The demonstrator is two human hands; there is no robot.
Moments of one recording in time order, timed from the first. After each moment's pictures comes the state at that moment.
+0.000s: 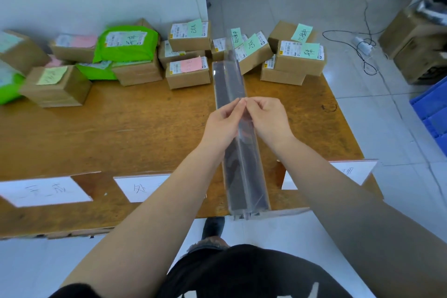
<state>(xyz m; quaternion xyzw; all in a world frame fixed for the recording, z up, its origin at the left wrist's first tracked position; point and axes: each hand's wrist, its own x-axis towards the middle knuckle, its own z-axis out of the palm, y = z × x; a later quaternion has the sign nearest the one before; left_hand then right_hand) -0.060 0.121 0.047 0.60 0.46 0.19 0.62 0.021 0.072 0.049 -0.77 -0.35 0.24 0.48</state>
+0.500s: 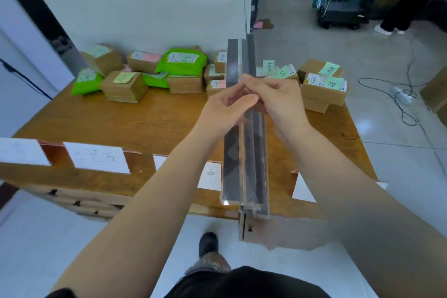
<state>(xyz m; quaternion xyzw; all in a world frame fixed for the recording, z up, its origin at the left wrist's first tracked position) -0.137 0.077 0.134 0.68 0.35 0.30 0.57 -0.028 0.041 0.133 -0.60 -0.40 0.30 0.62</state>
